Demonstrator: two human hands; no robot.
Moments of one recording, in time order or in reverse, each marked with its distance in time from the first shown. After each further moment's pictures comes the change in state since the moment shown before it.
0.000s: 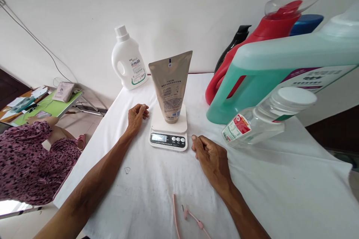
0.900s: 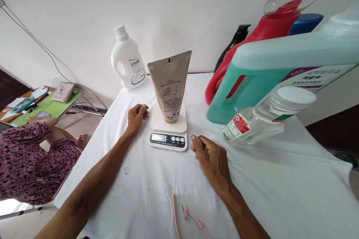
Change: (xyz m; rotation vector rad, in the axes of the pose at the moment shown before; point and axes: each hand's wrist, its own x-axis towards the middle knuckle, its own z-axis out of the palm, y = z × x) left_hand 0.000 -0.002 0.001 0.037 -0.007 -0.006; right_hand -0.002 -0.005 -0.002 -0.006 -0.002 -0.002
